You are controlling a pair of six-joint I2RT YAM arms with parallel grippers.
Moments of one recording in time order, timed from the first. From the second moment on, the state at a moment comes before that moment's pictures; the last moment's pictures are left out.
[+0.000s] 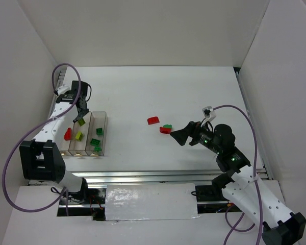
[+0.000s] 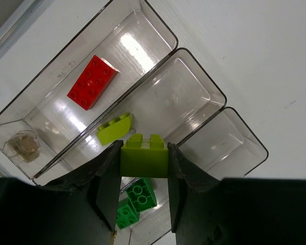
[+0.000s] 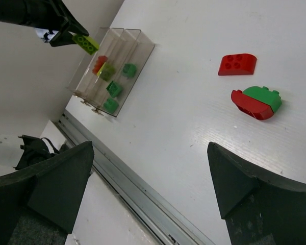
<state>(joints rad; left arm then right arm) -0.03 1.48 1.23 -0.83 -0.54 -0.79 0.45 0.59 0.51 -0.09 -0.31 0.60</state>
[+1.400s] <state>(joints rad) -0.51 1.00 1.09 -0.87 -0.41 -0.43 0.67 1.78 1.27 -0.39 0.23 0.50</state>
